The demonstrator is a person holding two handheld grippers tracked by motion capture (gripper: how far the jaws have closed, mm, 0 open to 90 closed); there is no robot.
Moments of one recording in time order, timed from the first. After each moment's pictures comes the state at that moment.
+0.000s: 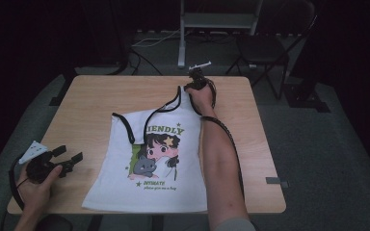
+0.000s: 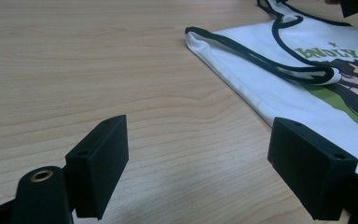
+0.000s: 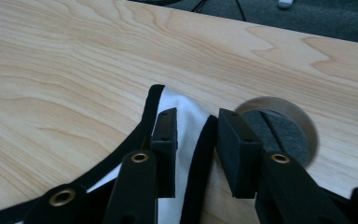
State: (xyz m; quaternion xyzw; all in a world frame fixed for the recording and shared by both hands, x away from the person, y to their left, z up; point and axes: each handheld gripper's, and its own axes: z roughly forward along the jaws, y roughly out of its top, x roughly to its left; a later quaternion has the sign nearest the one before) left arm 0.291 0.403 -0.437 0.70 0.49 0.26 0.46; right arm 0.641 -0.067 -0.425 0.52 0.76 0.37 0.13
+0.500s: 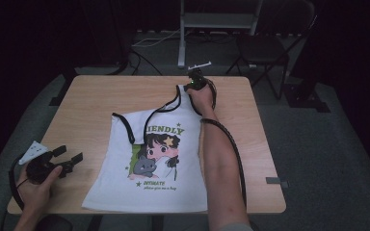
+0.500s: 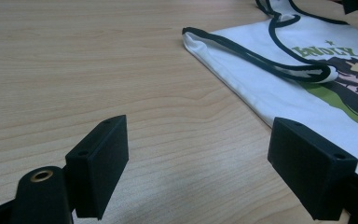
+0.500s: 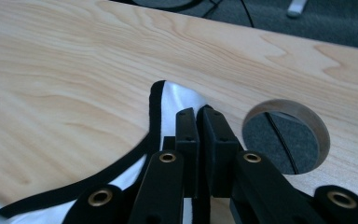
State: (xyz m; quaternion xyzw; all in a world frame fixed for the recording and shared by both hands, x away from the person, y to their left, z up) left arm 0.291 0.403 -0.437 0.70 0.48 0.26 0.46; right arm 0.624 -0.065 -0.413 0.49 0.77 0.39 0.13
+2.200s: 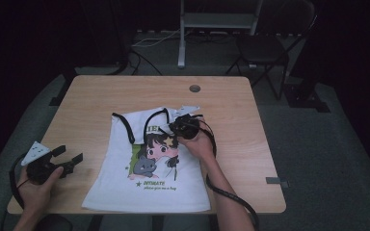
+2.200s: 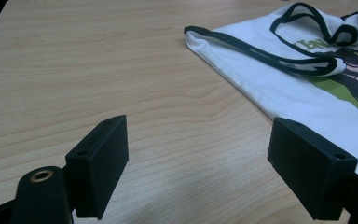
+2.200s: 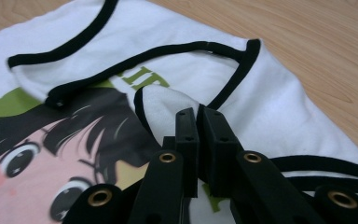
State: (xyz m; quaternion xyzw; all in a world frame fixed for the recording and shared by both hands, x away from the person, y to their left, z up) left arm 0.289 0.401 -0.437 0.71 0.47 0.28 0.45; right arm 0.427 -0.034 -0.419 0.31 0.84 0.41 0.17
